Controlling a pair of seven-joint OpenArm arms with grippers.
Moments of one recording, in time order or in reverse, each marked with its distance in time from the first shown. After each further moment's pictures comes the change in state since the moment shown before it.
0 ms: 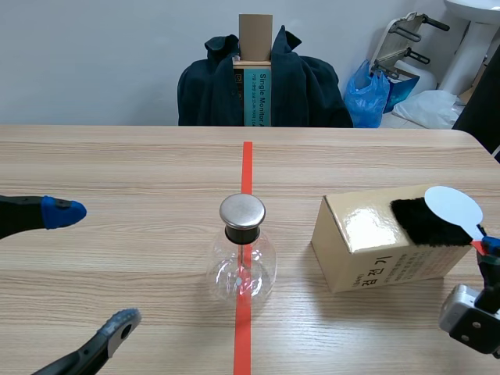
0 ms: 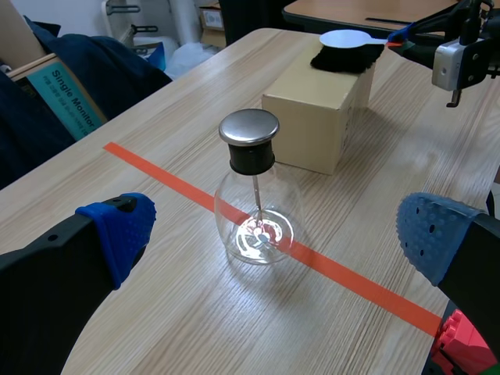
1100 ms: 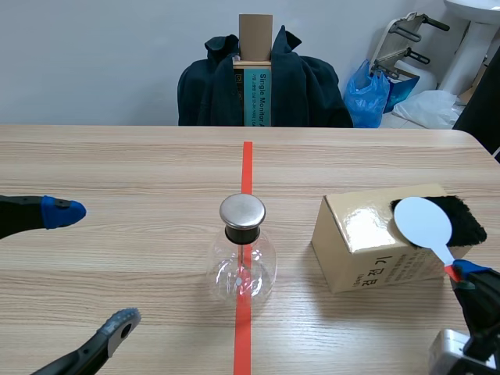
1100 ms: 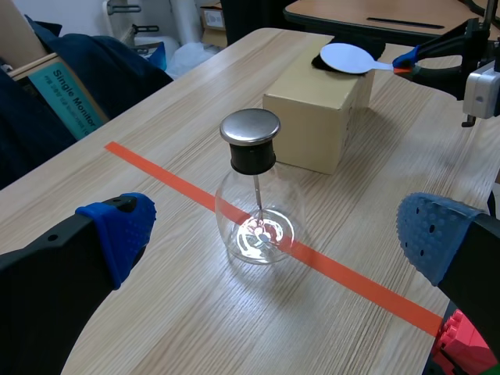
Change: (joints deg) left arm 0.0 0.1 0.0 0.0 0.0 0.0 0.0; right arm -3.1 -1.5 -0.8 -0.2 -2.1 -2.3 2.6
